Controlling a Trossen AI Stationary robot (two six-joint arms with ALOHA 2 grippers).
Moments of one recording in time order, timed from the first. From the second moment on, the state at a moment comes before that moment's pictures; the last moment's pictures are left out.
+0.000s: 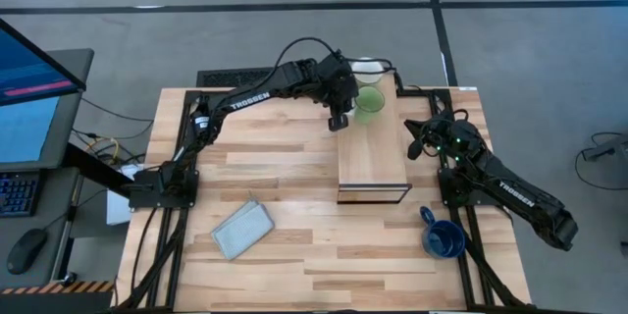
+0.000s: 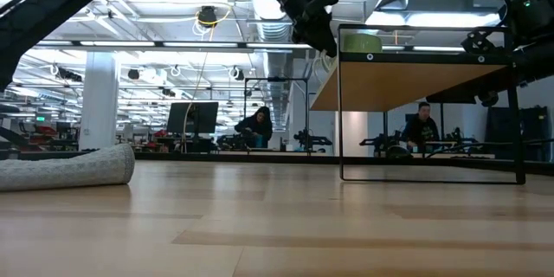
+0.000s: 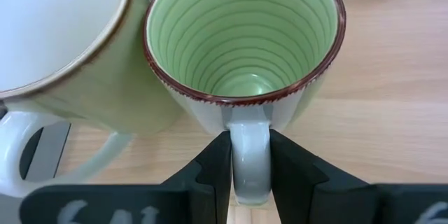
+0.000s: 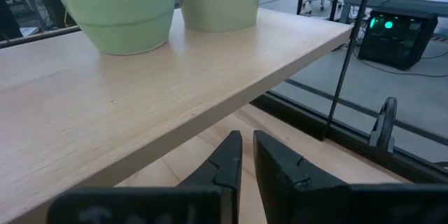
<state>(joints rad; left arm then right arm) 0.35 2.21 2.35 -0.94 0.06 0.28 -0.80 0.20 0.05 -0.10 -0.08 -0.03</state>
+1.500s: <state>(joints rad) 0.35 2.21 2.35 -0.92 -0.09 0.38 -0.80 0.20 0.05 -0.10 -0.08 -0.03</state>
